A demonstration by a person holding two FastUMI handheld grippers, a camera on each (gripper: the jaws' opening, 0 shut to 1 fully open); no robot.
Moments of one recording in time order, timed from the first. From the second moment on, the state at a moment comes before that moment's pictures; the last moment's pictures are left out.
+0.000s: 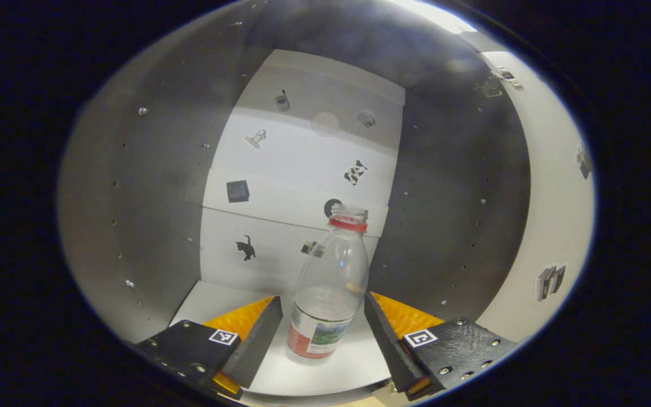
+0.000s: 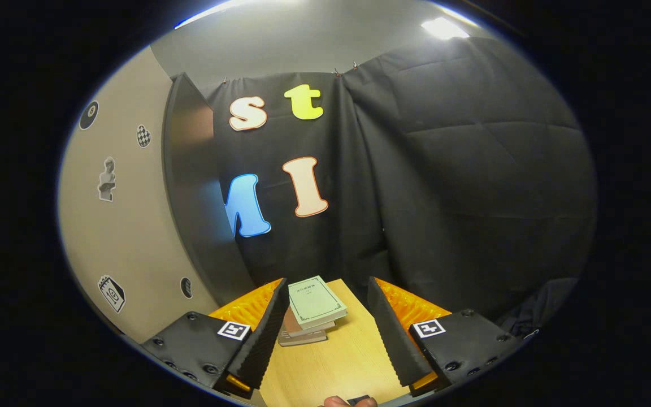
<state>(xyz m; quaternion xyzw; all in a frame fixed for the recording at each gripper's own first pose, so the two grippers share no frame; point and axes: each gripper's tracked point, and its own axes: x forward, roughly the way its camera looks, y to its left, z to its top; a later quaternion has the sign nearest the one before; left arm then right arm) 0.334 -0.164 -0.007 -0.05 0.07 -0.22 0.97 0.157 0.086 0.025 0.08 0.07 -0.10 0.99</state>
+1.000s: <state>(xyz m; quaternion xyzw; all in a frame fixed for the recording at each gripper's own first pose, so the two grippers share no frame) 0.306 -0.173 -0.002 -0.01 0.07 -0.26 0.96 0.176 0.100 0.012 0.09 0.08 -0.07 0.99</state>
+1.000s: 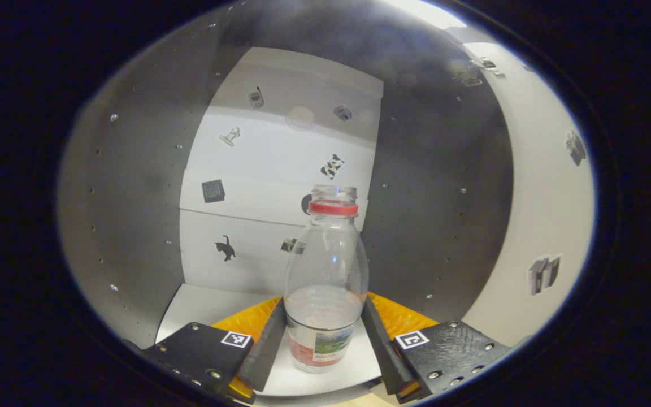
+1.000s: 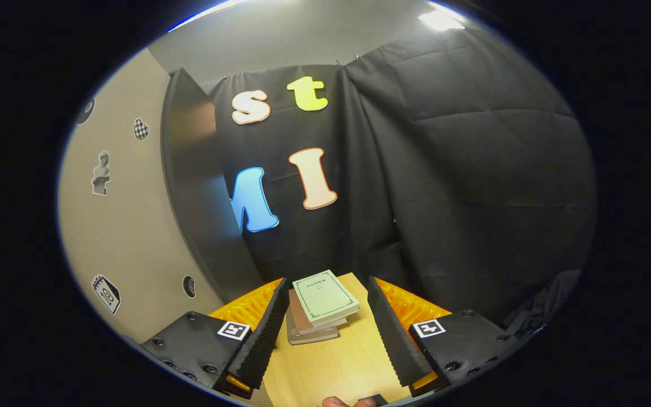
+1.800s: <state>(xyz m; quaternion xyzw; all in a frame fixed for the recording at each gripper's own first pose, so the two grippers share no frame) 0.144 -0.043 0.042 0.05 0.02 -0.21 0.98 0.151 0.122 0.022 0.06 0.06 -0.06 0.99</state>
